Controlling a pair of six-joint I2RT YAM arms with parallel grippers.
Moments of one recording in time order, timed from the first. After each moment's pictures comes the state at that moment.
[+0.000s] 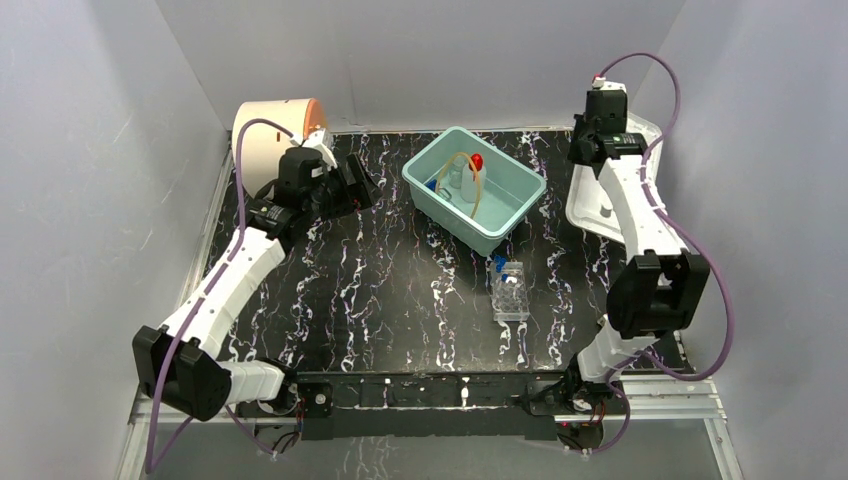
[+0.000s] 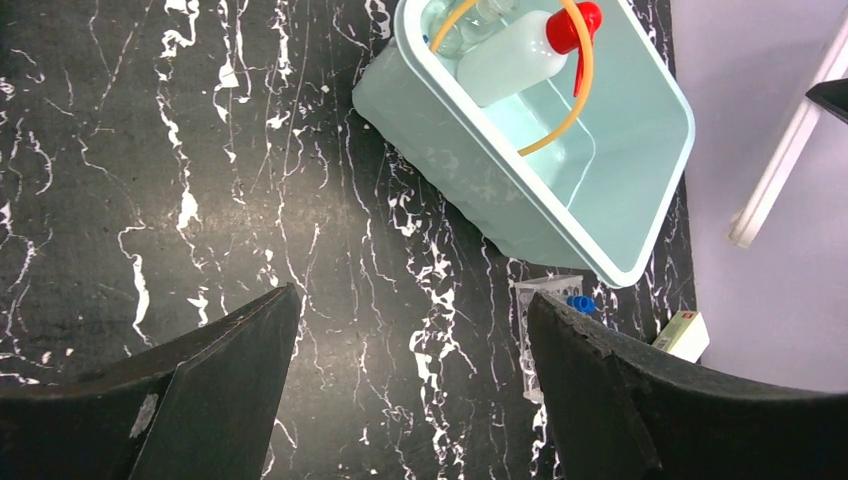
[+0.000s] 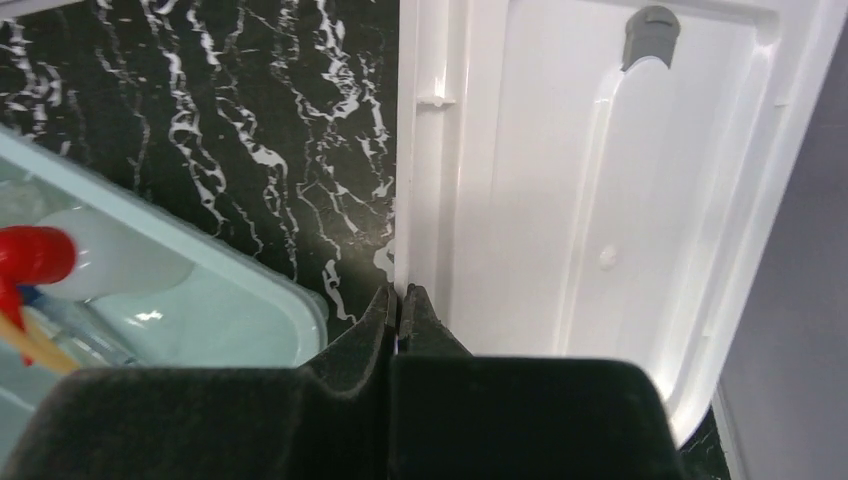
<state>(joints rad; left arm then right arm) -0.38 1.27 1.19 -0.47 0.10 -0.58 0.07 1.68 1.63 -0.64 0.23 0.18</state>
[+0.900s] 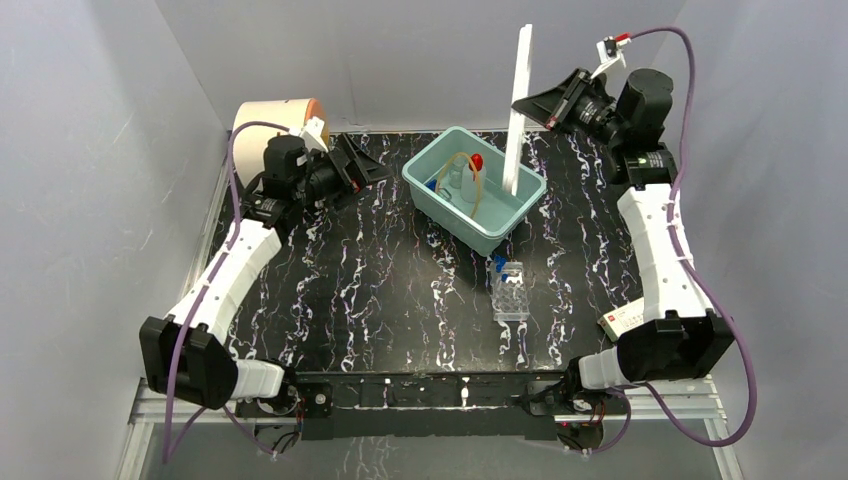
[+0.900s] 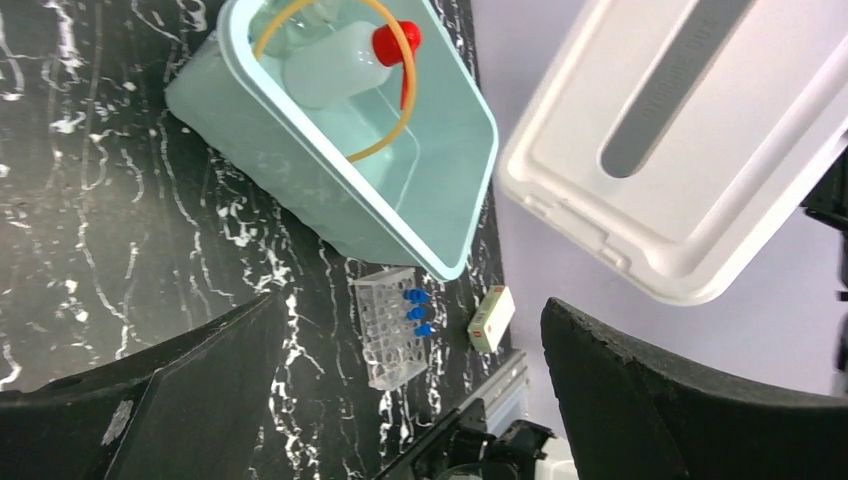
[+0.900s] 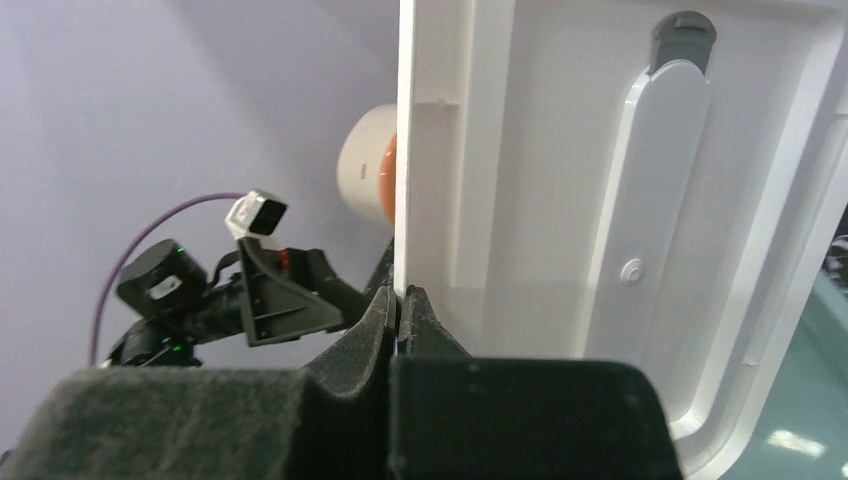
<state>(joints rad) -0.27 1.31 1.20 -0.29 0.45 -0.82 0.08 1.41 1.61 -0.26 -0.68 0.68</state>
